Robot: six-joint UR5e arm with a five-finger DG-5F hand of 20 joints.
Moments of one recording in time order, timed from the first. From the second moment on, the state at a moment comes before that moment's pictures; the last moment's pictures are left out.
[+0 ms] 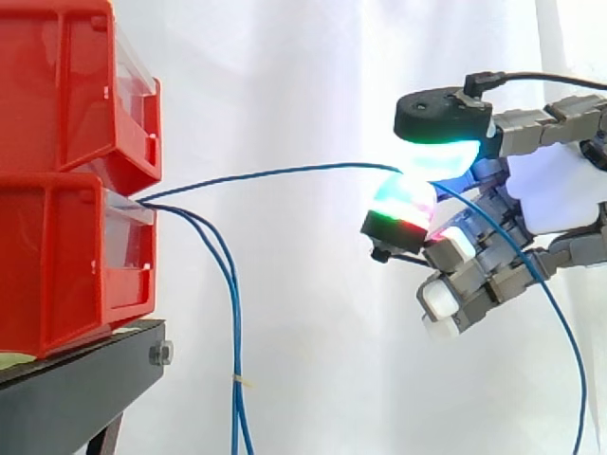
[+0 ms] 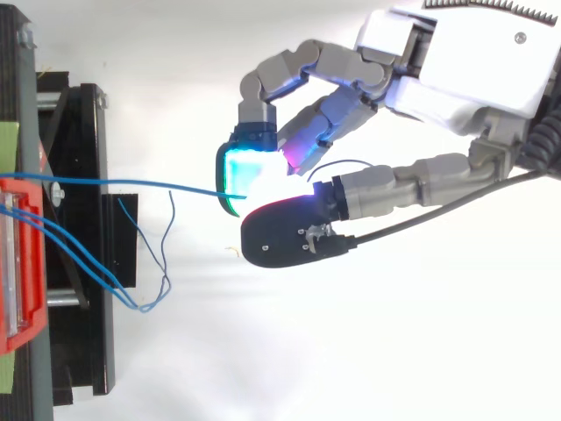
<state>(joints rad) 0.14 -2.14 -1.22 -3.10 -1.13 -0.12</state>
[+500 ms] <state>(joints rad) 0.14 -2.14 -1.22 -3.10 -1.13 -0.12</state>
